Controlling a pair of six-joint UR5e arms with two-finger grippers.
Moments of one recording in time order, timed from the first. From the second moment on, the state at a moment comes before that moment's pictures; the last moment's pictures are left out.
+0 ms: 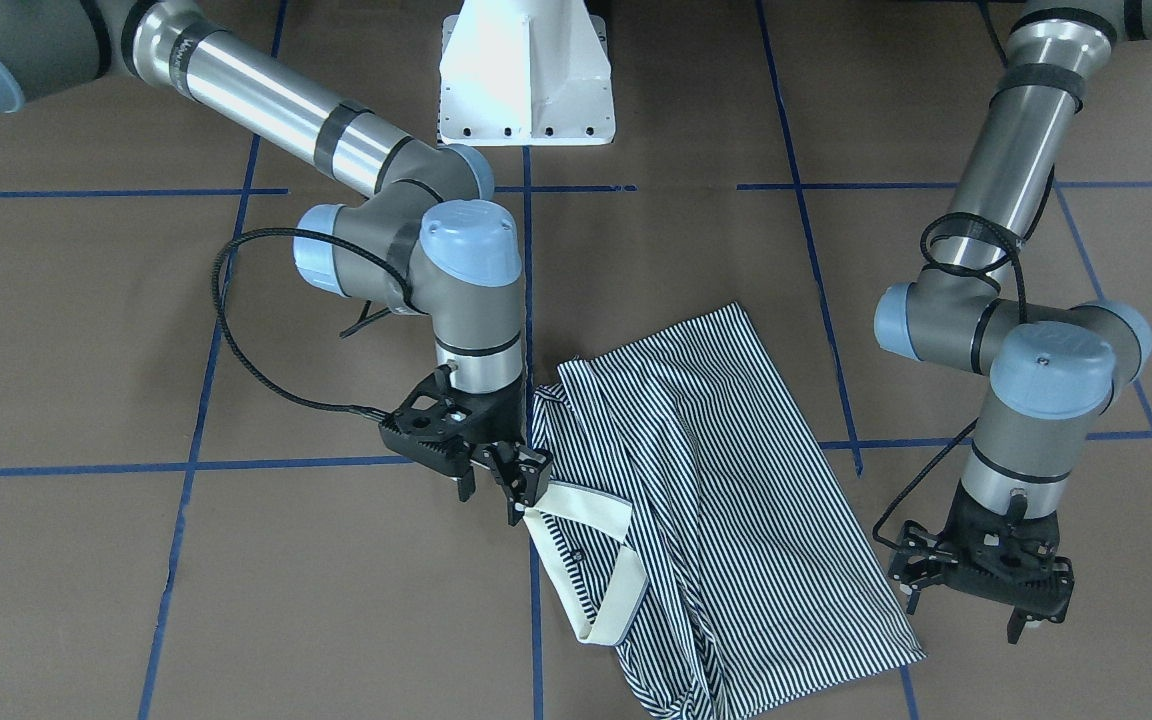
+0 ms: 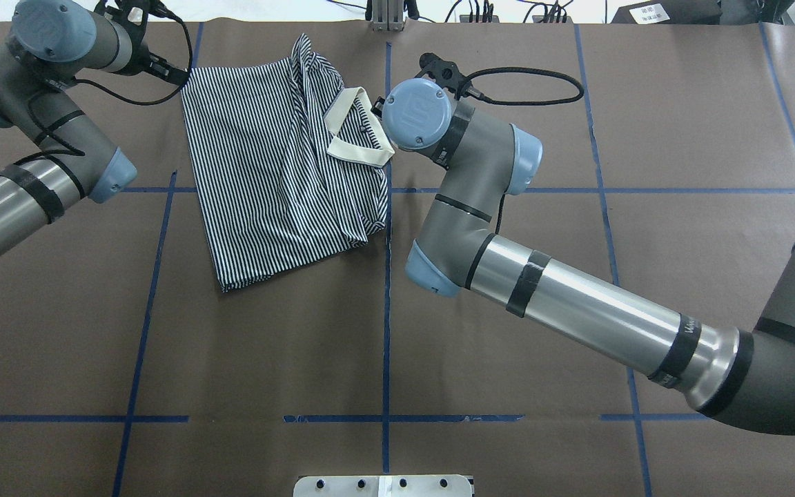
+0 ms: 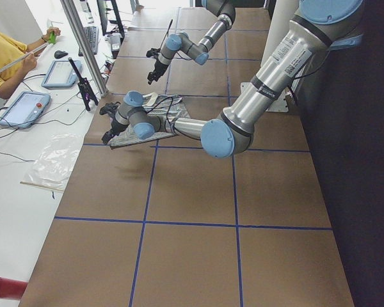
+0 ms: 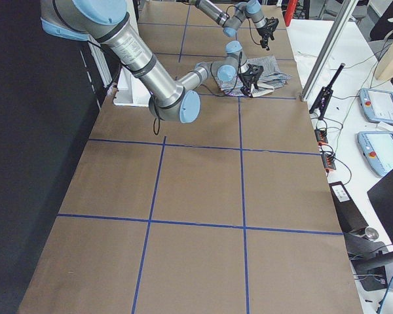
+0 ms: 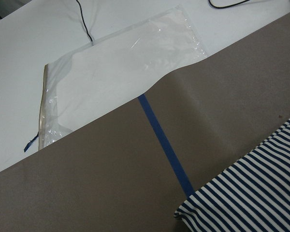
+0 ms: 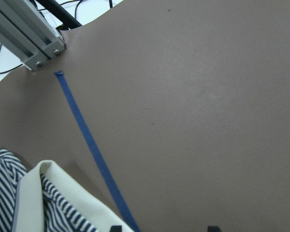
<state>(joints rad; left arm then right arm) -0.99 -2.25 -0.96 -2.41 -1.71 -0.42 0.61 -0.59 1.06 -1.16 1.49 1.76</state>
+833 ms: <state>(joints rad) -0.99 -2.25 -0.97 -2.41 -1.72 -0.43 0.55 -0.50 0.91 -1.12 1.46 1.77</state>
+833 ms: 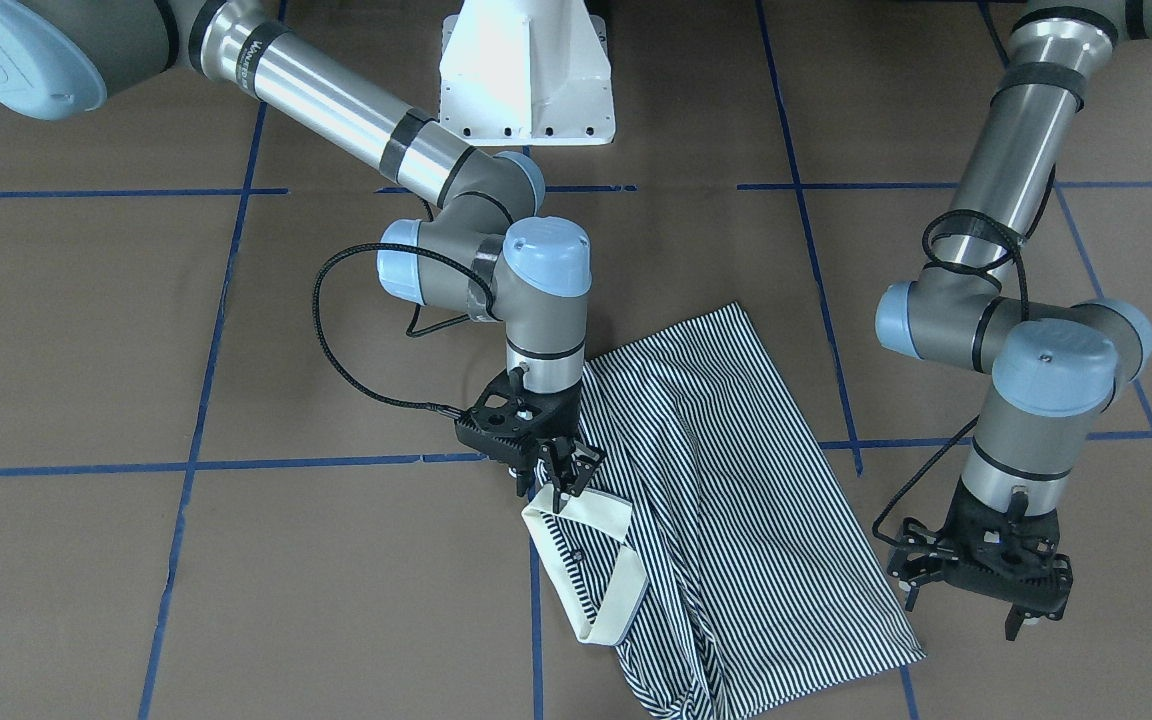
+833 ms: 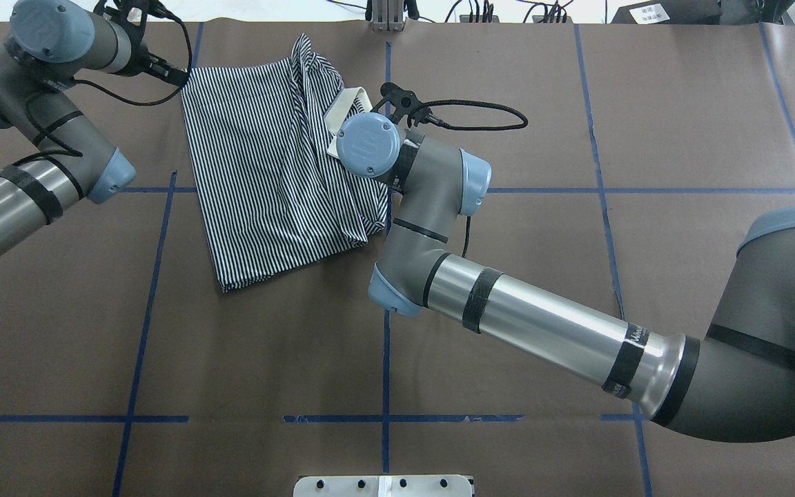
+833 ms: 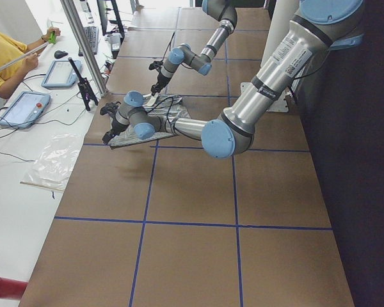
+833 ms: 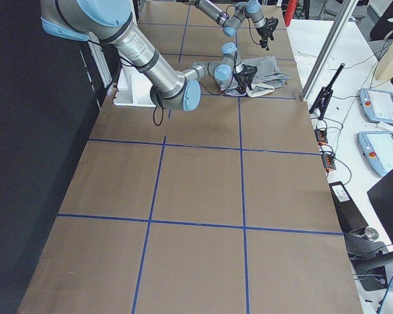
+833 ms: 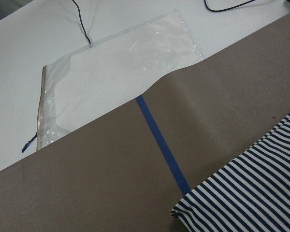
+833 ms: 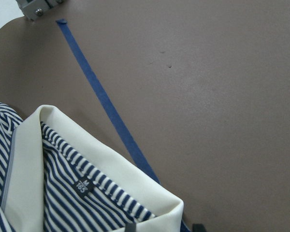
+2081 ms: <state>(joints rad) -0.98 -2.21 -1.06 -2.41 -1.73 -0.44 0.48 -0.98 1.52 -1.25 1.39 1.76</state>
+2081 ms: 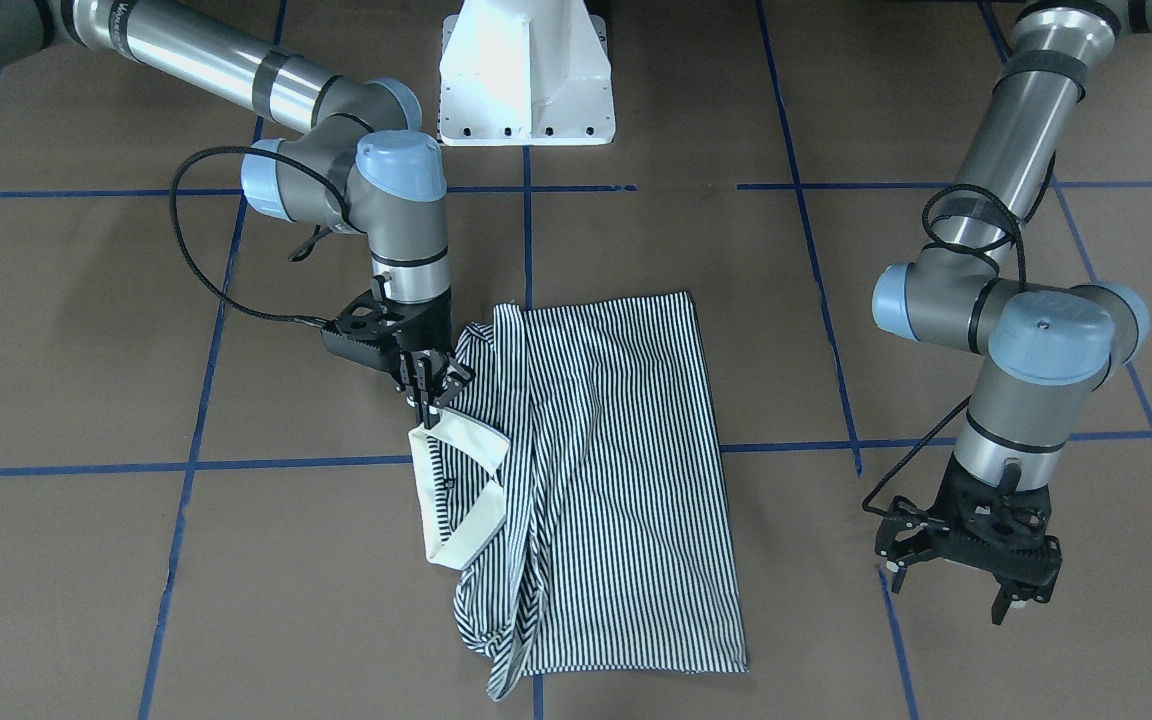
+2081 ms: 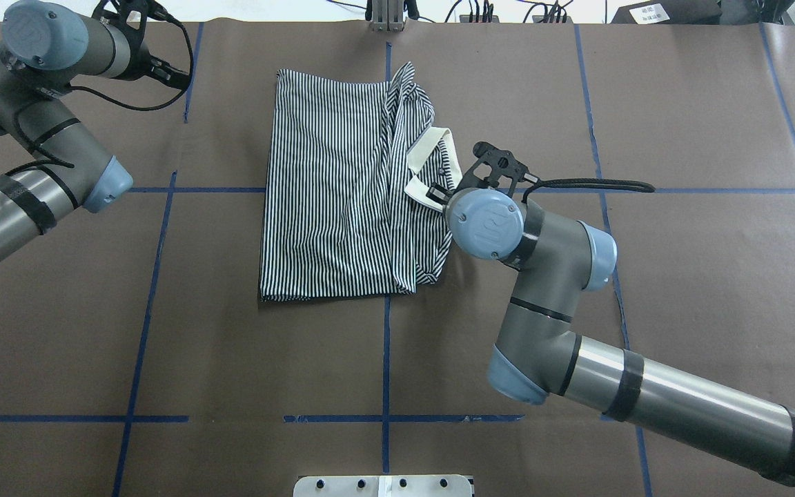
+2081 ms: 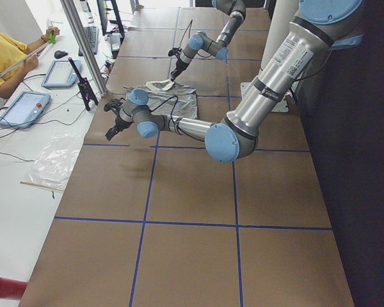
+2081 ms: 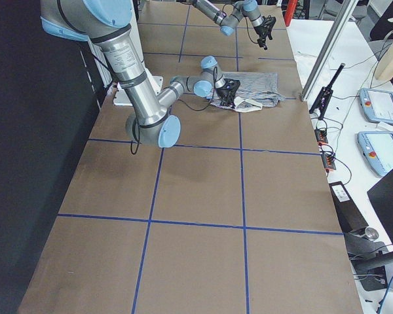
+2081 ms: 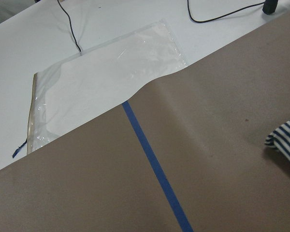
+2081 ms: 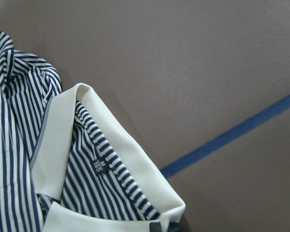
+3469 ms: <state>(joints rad) -0.96 -2.18 -1.10 -2.41 -1.75 -0.45 0.33 -0.98 1.70 -1.47 1.31 1.45</state>
